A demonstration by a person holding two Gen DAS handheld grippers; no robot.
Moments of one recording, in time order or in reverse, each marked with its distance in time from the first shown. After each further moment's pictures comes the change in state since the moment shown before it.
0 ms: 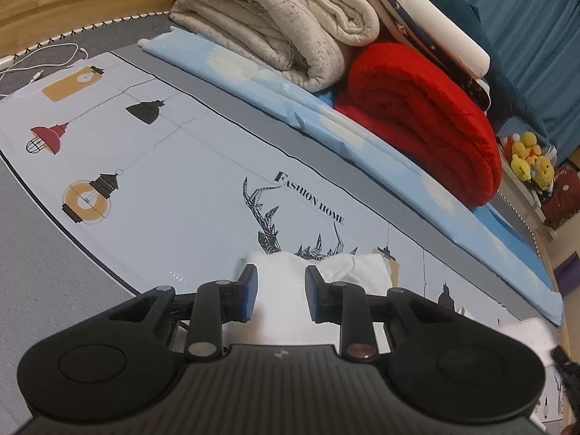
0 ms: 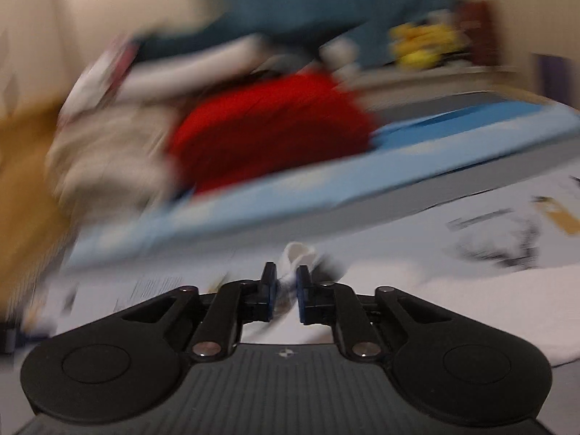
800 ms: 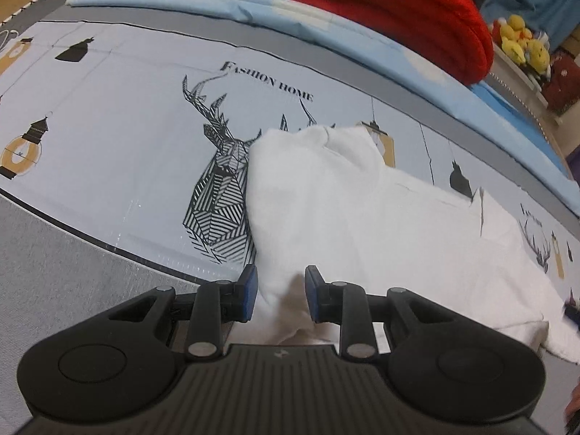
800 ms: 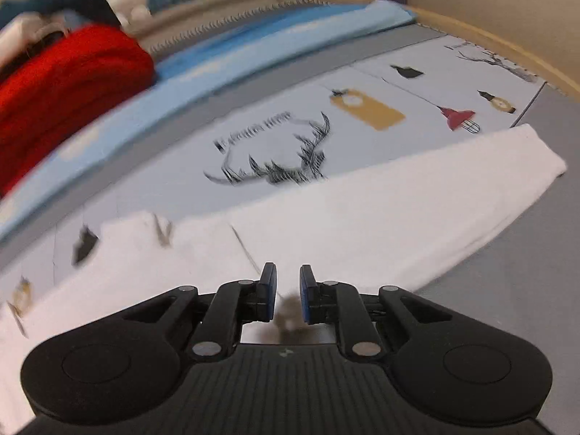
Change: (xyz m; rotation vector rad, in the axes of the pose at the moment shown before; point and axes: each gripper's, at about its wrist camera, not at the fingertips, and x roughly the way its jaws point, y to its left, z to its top) left arm 0.066 -0.041 -0.061 0.232 0.271 0.013; right arm 0.030 -0.136 -0.010 0.227 0.230 -0.464
